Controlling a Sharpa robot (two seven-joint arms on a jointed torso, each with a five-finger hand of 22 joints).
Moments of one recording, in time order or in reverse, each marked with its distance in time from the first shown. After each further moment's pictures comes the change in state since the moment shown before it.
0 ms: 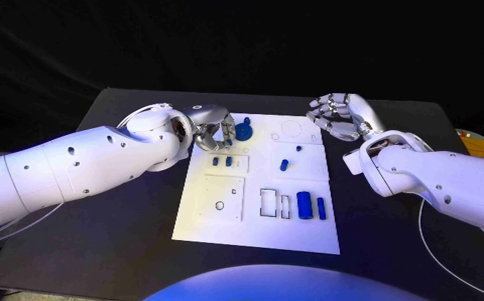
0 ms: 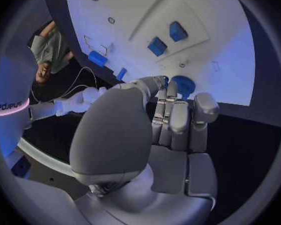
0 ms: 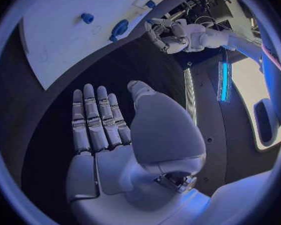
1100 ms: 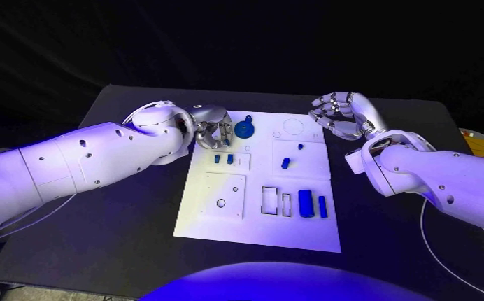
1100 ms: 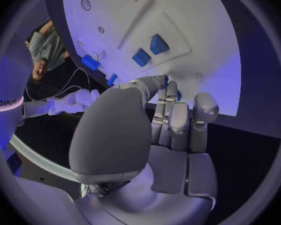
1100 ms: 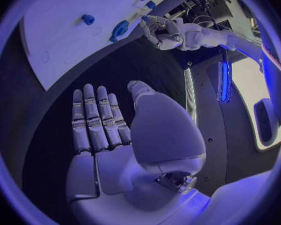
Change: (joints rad) left arm -0.003 0.039 -0.008 -0.089 0.026 0.052 -0.009; left_hand -0.005 -0.005 0.000 0.000 0.000 0.004 -0.004 -0.004 0.002 0.011 -0.003 -0.014 0.000 0.000 0.000 0.000 -0.004 0.000 0.000 0.000 0.000 -0.002; right arm -0.002 0.003 0.000 -0.002 0.000 0.002 0.000; right_hand 0.000 0.000 0.000 0.000 0.000 0.000 0.000 0.000 -0.002 0.000 0.000 0.000 0.000 0.000 0.000 0.000 -0.003 0.000 0.000 0.000 0.000 -0.003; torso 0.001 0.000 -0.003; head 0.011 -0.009
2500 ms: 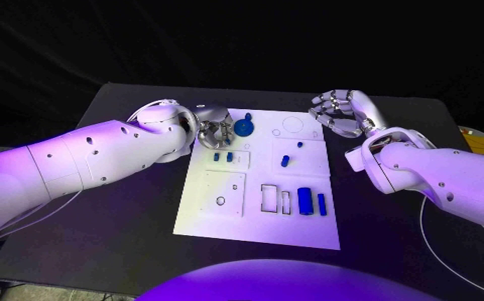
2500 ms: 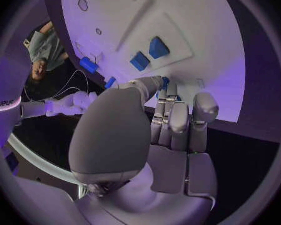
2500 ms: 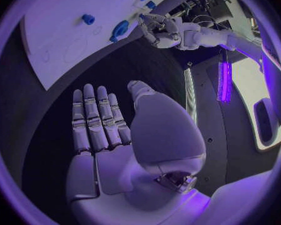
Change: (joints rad) left arm -0.003 0.030 -0.003 -0.034 0.000 0.030 -0.006; left_hand -0.012 -0.004 0.000 0.000 0.000 -0.005 0.013 -0.028 -0.002 0.003 0.004 -0.041 -0.002 -0.004 0.004 0.000 -0.018 0.000 0.000 0.000 -0.005 -0.011; right arm 0.000 -0.002 0.000 0.001 0.000 0.001 0.000; right_hand 0.000 0.000 0.000 0.000 0.000 0.000 0.000 0.000 0.000 0.000 0.000 0.000 0.000 0.000 0.000 0.000 0.000 0.000 0.000 0.000 0.000 0.000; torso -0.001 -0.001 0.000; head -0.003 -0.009
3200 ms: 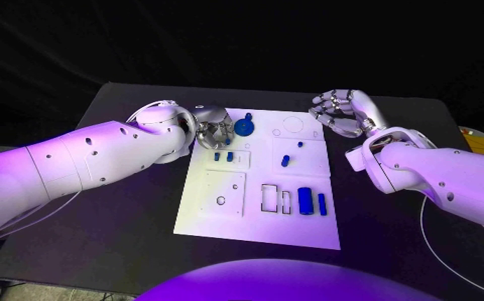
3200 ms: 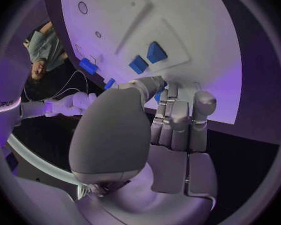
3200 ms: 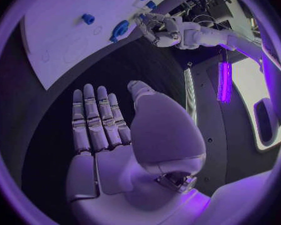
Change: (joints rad) left arm -0.003 -0.006 -0.003 0.001 0.002 -0.001 -0.008; left_hand -0.020 -0.020 -0.010 0.005 0.000 -0.083 0.010 -0.072 -0.023 -0.045 0.023 -0.070 -0.007 -0.047 0.022 -0.027 -0.086 0.000 -0.054 0.011 -0.042 -0.058; right arm 0.000 0.000 0.000 -0.001 0.000 0.001 0.000; right_hand 0.000 0.000 0.000 0.000 0.000 0.000 0.000 0.004 -0.002 0.000 0.000 0.000 0.000 0.000 0.000 0.000 -0.004 0.000 0.000 0.000 0.000 -0.003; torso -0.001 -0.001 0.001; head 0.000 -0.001
